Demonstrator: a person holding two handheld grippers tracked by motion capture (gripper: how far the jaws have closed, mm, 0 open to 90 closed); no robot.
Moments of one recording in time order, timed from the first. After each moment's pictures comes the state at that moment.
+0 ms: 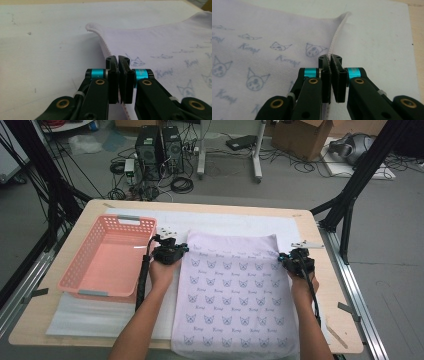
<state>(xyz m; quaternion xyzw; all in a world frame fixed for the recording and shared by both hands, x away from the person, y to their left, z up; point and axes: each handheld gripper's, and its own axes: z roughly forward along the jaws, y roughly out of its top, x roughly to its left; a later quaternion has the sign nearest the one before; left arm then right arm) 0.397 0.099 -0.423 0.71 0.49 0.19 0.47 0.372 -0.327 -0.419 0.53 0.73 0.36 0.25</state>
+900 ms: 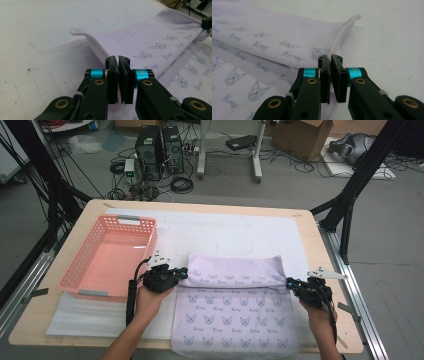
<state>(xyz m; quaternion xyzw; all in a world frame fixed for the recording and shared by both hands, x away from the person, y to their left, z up) 0.312 0.113 -0.421 0.76 0.41 0.12 0.50 0.281 -0.349 -0.422 0.50 0.74 0.41 0.19</state>
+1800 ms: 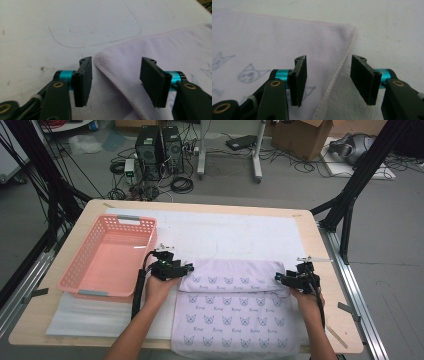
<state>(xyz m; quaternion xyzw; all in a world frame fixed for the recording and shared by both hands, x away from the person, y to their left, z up) 0.367 0.100 -0.446 0.73 0.51 0.12 0.44 0.340 -0.338 -0.439 0.56 0.73 0.35 0.15</state>
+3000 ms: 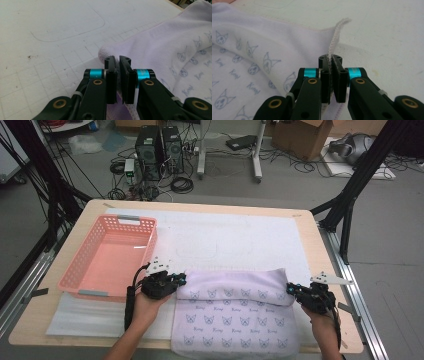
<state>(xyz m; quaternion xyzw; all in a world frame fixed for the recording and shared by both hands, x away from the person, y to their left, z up) 0.298 0.117 -0.424 0.76 0.41 0.12 0.49 0.264 -0.350 -0.416 0.48 0.75 0.43 0.17</state>
